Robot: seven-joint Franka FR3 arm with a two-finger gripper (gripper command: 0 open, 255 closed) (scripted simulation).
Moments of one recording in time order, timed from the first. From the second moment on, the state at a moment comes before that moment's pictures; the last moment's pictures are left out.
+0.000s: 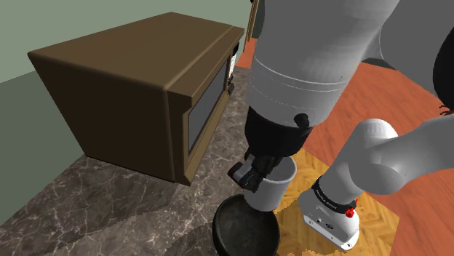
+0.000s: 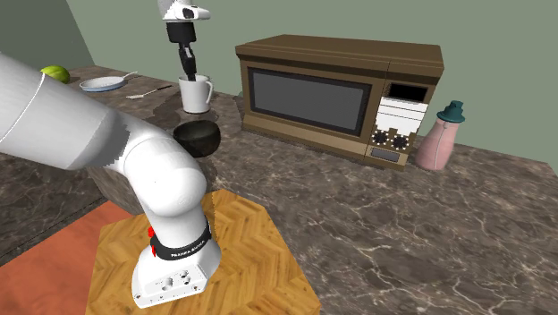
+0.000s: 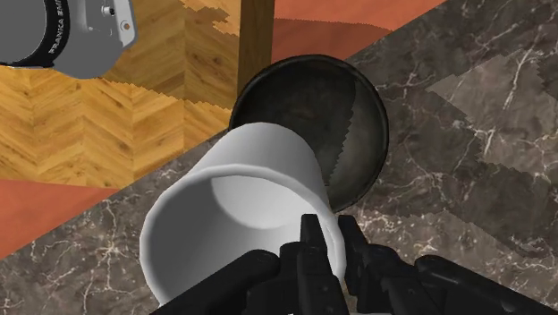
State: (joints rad) arm 0.27 -0.70 0.73 -2.24 0.41 1.61 0.79
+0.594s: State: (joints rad) arm 0.27 -0.68 0.80 -2.29 0.45 1.69 0.83
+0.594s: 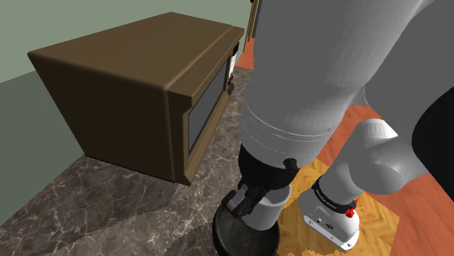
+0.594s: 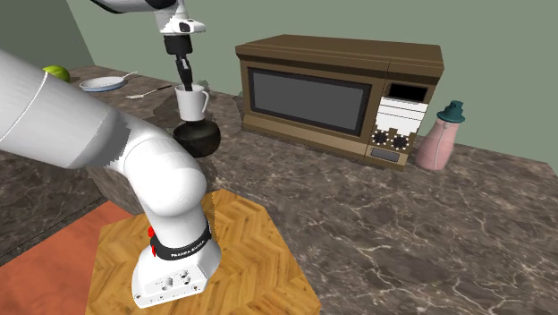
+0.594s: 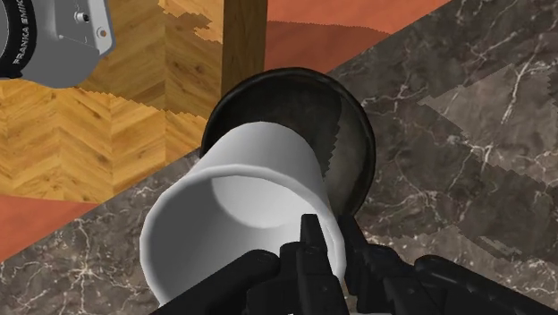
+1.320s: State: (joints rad) arm 0.27 -0.67 0.87 -2.41 0.49 1.83 0.82
